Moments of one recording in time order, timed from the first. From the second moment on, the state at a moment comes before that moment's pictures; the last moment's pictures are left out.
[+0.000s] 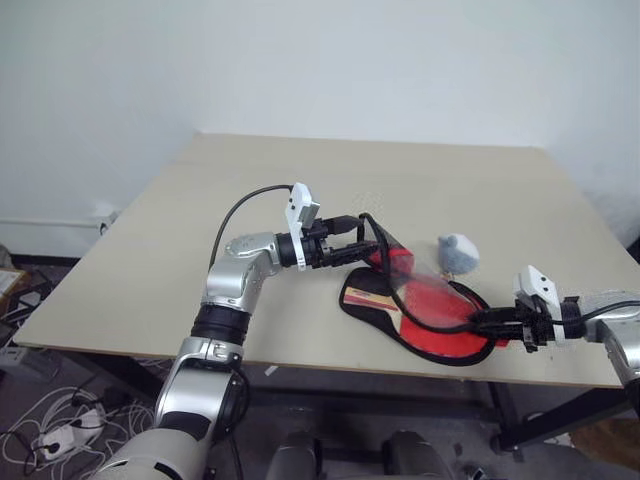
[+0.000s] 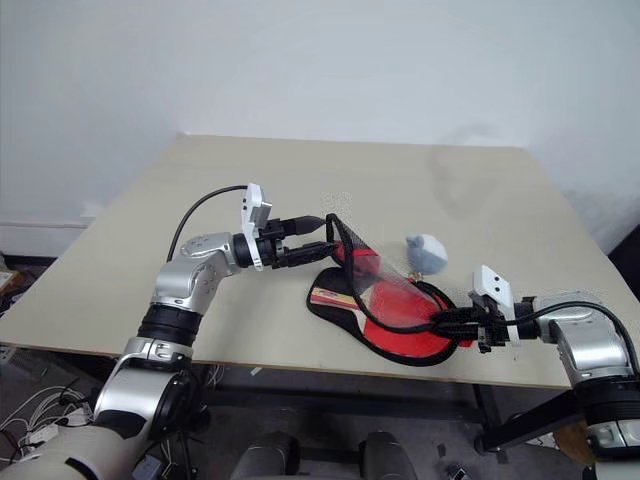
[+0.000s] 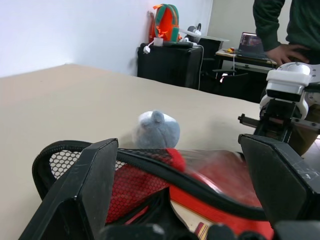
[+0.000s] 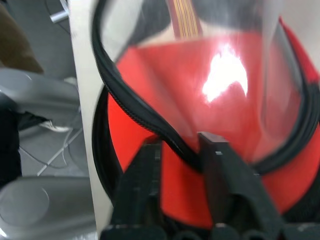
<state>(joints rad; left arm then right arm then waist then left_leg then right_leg) -0.73 0.25 -0.03 0.43 -0.35 0.36 -1.12 -0.26 -0.85 0.05 0.30 0.27 0.18 1.42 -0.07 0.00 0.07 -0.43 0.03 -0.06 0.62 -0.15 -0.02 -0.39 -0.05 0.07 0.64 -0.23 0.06</state>
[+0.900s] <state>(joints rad) -0.71 0.23 -0.08 0.39 -0.36 0.36 -1.13 -0.23 -0.93 -0.06 0.40 0.24 0.08 1.37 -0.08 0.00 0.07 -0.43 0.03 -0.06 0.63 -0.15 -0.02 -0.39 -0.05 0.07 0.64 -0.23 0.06</state>
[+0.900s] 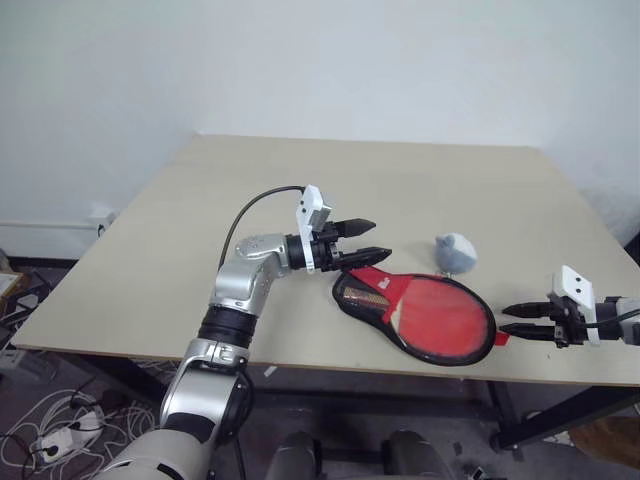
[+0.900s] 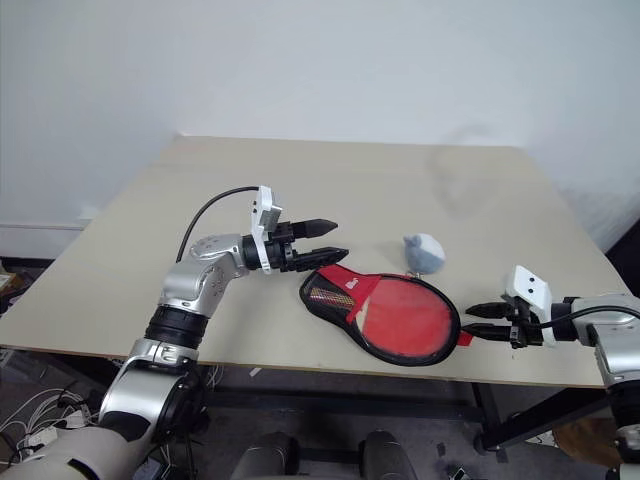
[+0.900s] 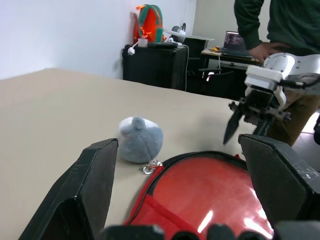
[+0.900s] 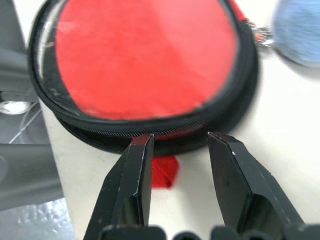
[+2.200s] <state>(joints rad) -0.80 0.18 -0.25 0.70 -0.15 0.05 -1.26 -0.31 -0.62 -0.19 0.26 0.33 0.31 0.80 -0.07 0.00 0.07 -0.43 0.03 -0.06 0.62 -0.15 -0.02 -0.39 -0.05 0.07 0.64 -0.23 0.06</state>
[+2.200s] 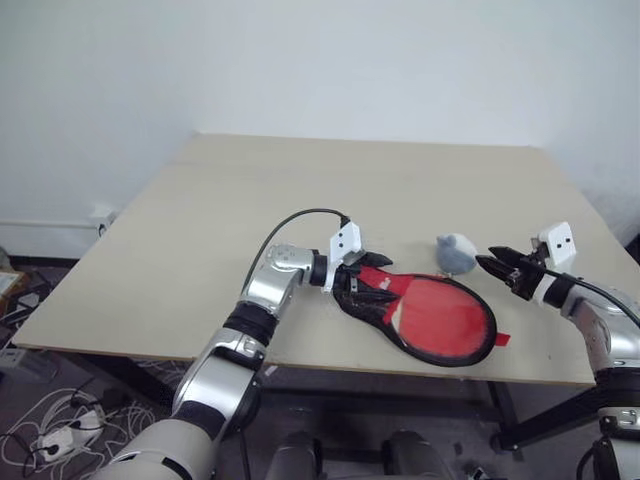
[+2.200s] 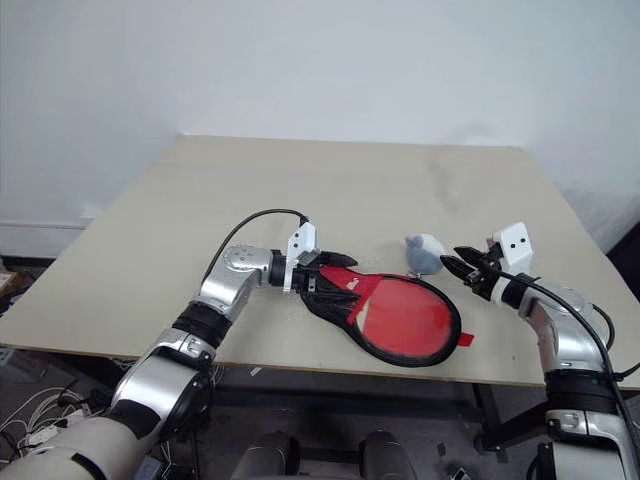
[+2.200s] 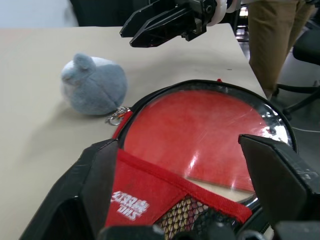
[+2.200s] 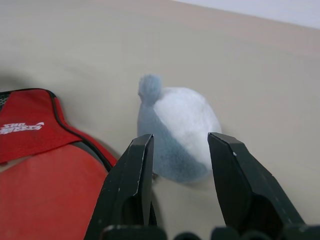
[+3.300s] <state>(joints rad) -1.02 -0.06 -0.31 1.12 0.03 -0.03 -1.14 -0.22 -0.52 -0.22 0.09 0.36 0.38 0.60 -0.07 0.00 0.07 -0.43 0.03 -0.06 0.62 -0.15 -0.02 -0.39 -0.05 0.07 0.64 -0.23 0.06</state>
